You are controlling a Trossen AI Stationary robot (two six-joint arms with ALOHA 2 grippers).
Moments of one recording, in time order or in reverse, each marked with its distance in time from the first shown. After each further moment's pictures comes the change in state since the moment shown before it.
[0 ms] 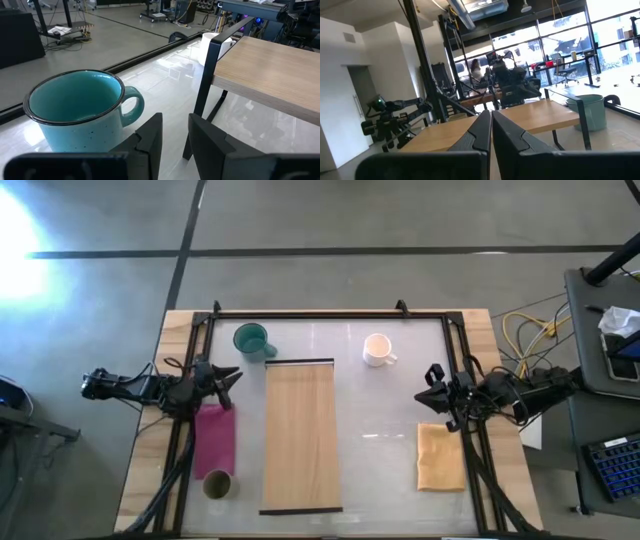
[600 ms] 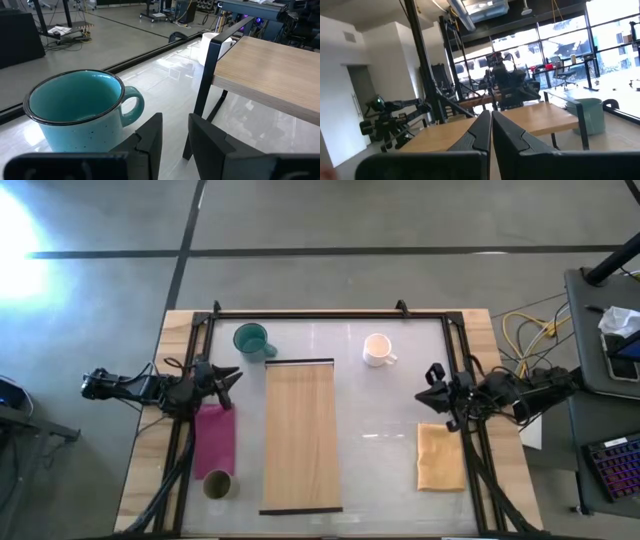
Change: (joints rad) left arm 0.000 0.000 0.000 0.000 0.000 0.000; right arm 0.000 0.000 0.000 0.018 0.000 -0.019
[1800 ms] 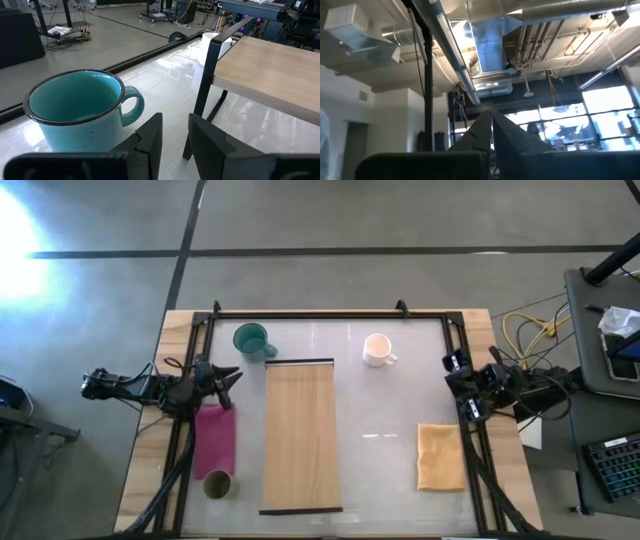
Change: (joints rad) left arm 0.000 0.000 0.000 0.001 0.000 0.000; right arm 0.000 0.002 0.000 0.428 0.000 -0.164
